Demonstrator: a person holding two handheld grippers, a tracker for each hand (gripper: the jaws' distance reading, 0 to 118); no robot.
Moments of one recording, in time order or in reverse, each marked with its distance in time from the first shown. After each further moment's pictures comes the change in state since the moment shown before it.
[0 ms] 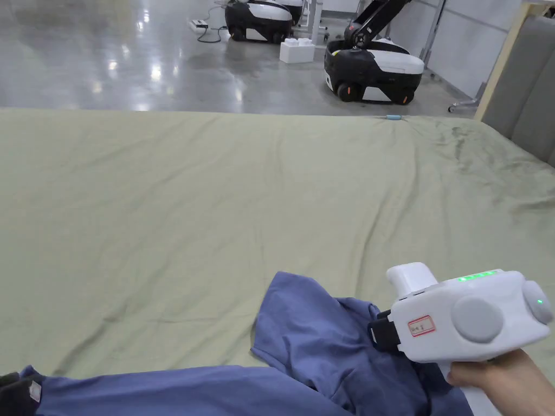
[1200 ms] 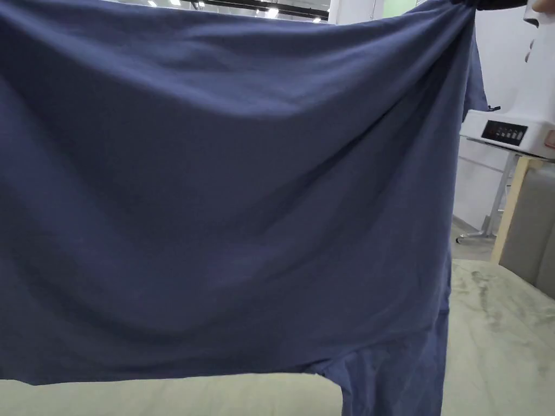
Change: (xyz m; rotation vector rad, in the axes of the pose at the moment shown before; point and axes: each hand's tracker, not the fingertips) left arm 0.081 0.457 0.174 0.757 0.159 -0.066; right arm -0.004 0.381 0.291 1.067 -0.094 -0.154
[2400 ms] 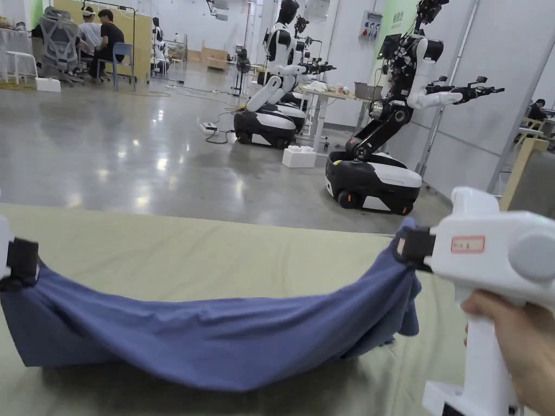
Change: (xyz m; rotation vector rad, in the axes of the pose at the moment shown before) left arm -0.008 -0.325 -0.075 -0.570 -0.159 -0.022; right arm 0.065 -0.296 0.013 -0.489 -0.026 -0.058
